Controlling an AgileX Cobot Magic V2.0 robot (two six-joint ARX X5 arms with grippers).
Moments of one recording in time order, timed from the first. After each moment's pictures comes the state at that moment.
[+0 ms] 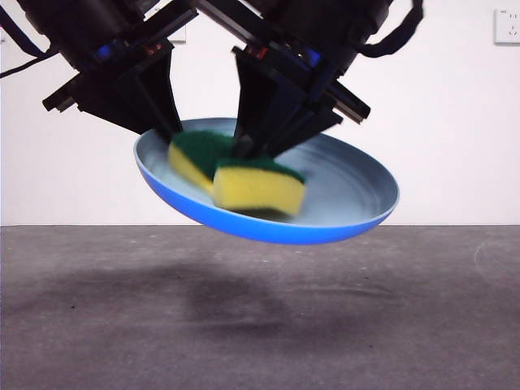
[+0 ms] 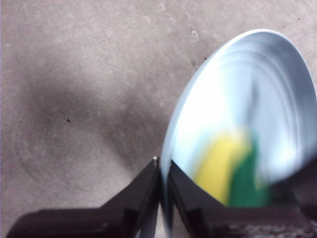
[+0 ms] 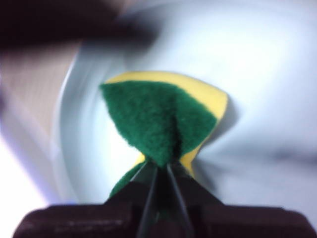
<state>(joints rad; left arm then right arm) -0.56 1.33 1.00 -0.48 0.19 -0.22 0.85 1.50 1.10 -0.56 -0.14 0.12</state>
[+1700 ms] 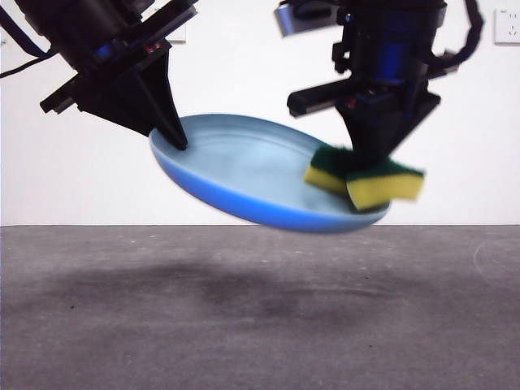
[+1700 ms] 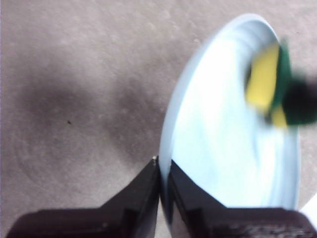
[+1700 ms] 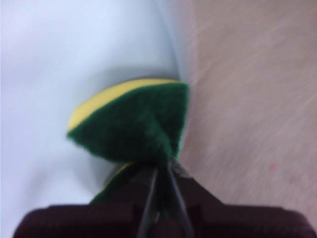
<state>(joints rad) -0.55 1.33 1.00 -0.47 0.20 -0.26 0.80 1.48 1.10 -0.65 0.52 0.11</state>
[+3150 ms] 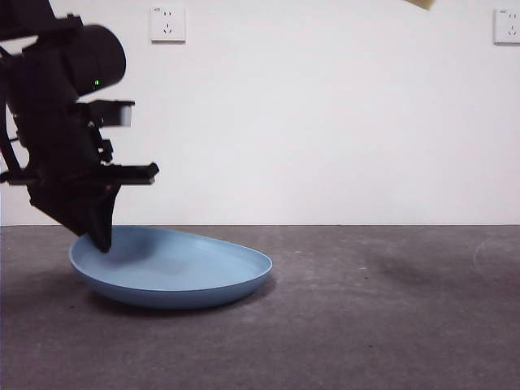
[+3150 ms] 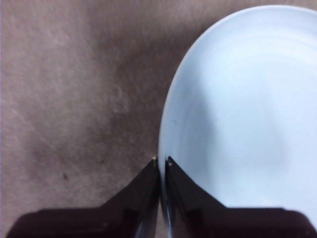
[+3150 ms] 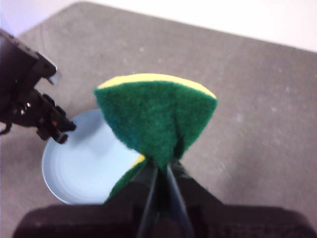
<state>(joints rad) -0.36 1.64 1.01 -0.40 -0.07 -0.10 0.75 0.98 1.10 -0.61 0.22 0.10</state>
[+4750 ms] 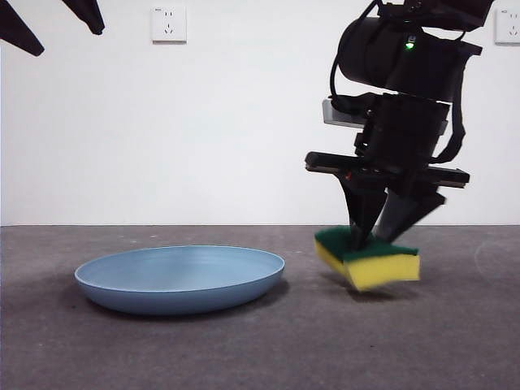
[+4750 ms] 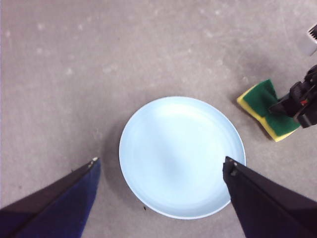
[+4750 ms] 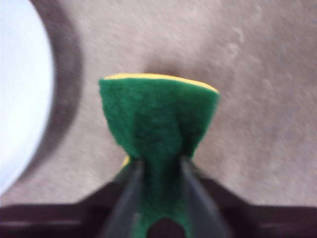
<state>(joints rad) -0.45 0.96 1.01 -0.70 0.00 -0.12 0.51 1.69 1.10 -0.53 0.03 0.17</state>
